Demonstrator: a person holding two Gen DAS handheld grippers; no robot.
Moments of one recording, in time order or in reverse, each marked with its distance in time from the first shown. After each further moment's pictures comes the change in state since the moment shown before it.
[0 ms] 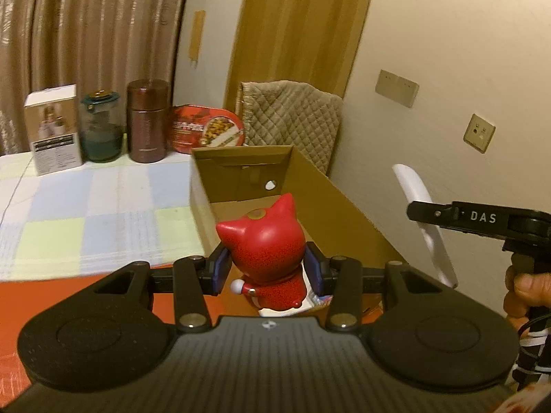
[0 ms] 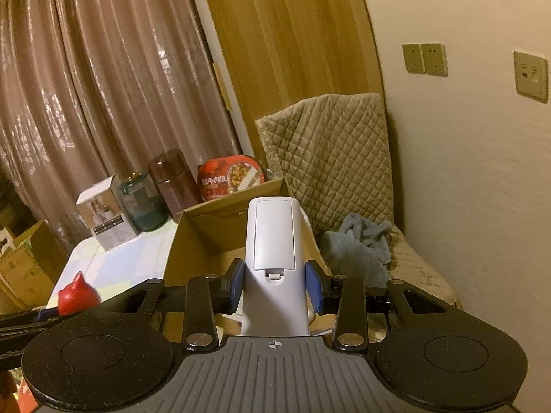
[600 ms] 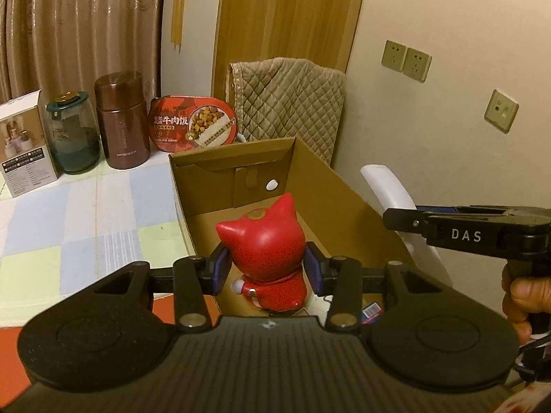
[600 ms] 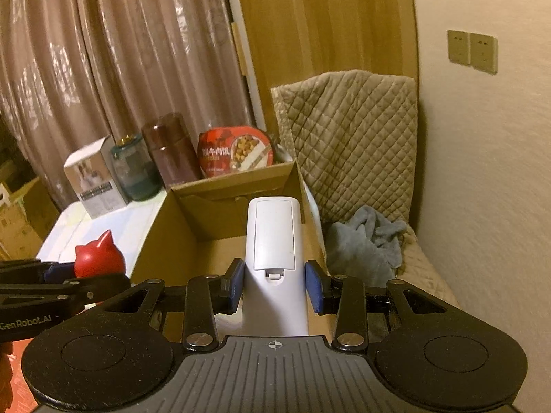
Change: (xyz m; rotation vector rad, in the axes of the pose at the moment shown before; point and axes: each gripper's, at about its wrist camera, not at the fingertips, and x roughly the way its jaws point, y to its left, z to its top) left arm 0.096 -0.002 0.038 0.068 0.086 0.016; right arm 0.093 -0.005 0.023 -0.120 0.120 0.020
